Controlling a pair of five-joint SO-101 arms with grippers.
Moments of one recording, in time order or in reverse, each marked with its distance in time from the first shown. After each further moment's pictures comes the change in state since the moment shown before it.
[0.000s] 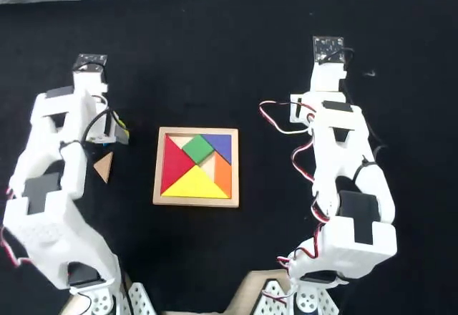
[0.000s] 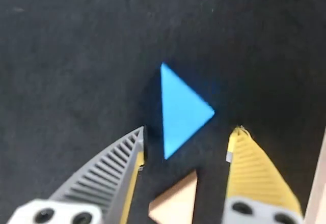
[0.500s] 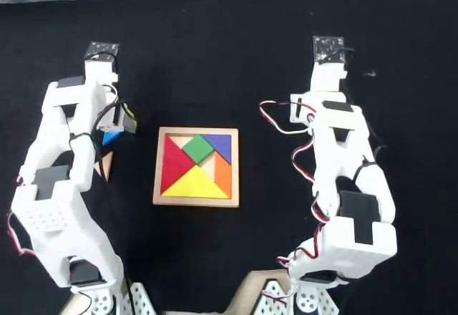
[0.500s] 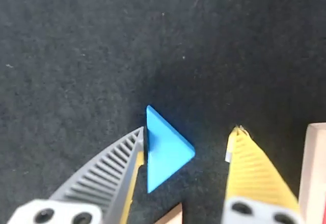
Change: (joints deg) left arm 3.3 5.8 -8.4 -0.1 -0.1; right arm 0.0 0.0 0.0 0.0 0.0
